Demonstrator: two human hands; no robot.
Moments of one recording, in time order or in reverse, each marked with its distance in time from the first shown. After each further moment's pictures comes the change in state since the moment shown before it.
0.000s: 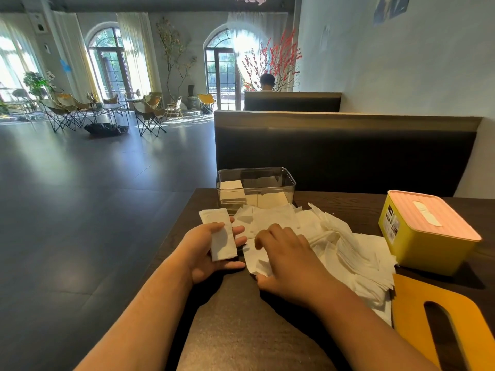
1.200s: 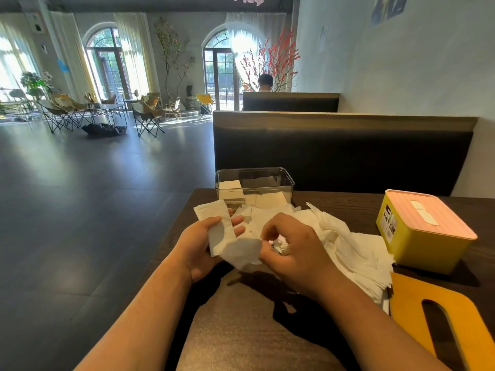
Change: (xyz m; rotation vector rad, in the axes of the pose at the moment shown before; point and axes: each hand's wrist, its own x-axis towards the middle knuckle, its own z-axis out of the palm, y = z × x) left_hand -0.006 0.004 0.005 -0.172 -0.077 0.080; right_hand -0.012 -0.002 -0.019 0.495 0.329 -0.027
